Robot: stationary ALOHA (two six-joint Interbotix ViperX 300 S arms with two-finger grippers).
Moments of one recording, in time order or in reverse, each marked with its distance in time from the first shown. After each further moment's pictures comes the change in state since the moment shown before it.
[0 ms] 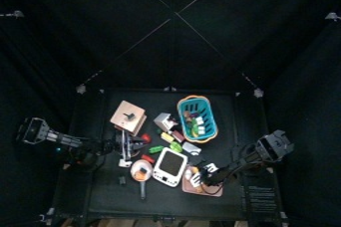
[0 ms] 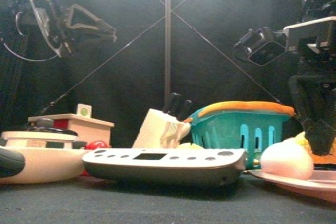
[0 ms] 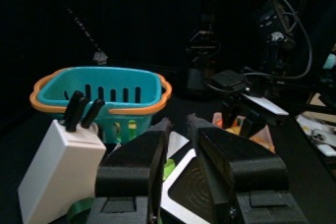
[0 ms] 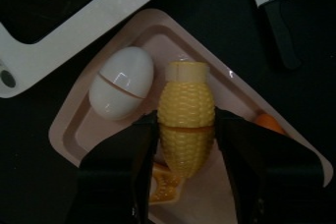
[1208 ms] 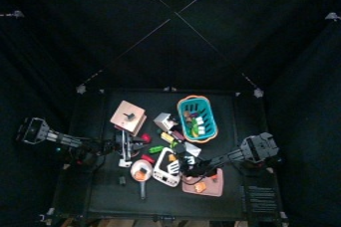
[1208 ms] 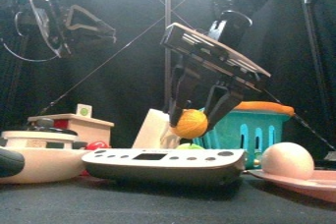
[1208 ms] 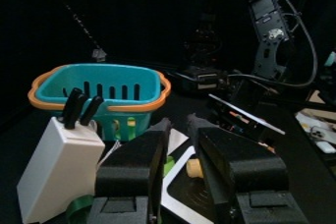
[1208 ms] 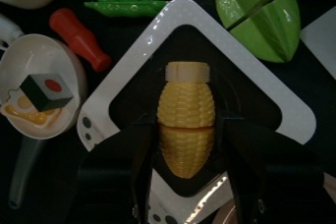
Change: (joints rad) left arm -0.003 0.000 0.002 0.000 0.014 0.000; right arm -0.175 0.196 -0.252 -0.301 -0.098 0.380
